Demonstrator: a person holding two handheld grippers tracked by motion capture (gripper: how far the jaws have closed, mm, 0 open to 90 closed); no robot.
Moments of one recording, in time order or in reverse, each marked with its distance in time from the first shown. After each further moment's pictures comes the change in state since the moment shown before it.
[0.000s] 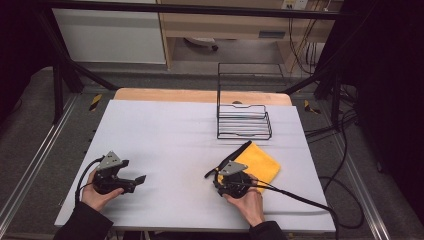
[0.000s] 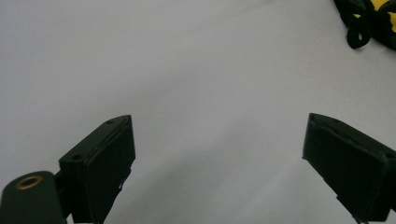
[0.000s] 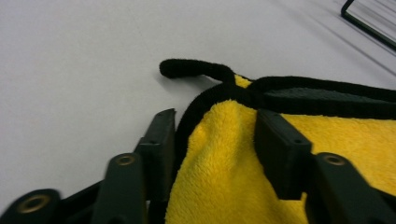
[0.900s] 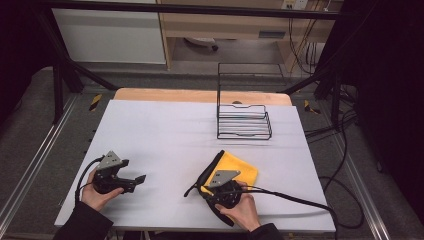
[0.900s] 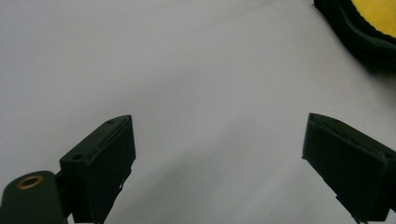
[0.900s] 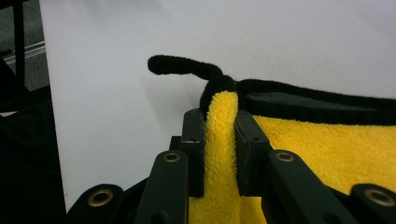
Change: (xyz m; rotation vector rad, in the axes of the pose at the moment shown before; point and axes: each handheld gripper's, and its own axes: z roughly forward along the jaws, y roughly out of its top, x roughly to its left) left arm 0.000 0.001 0.000 0.001 -0.003 0.002; right arm 0.035 0.013 -0.012 -0.062 0.314 -0.100
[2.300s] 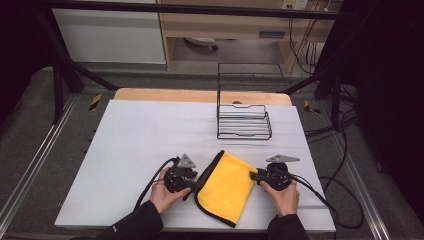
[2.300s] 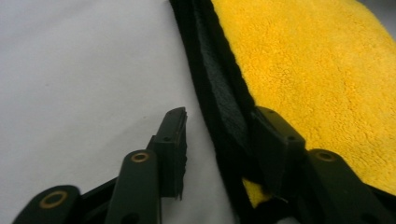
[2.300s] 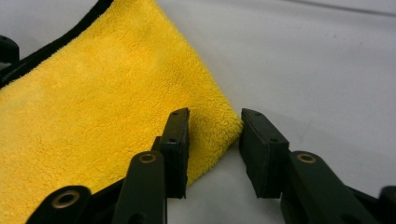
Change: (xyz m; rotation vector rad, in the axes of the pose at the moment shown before) left arm -0.130 0.062 0.117 0.182 -0.195 0.079; right arm -0.101 -0.081 -0.071 -0.038 -0.317 0.542
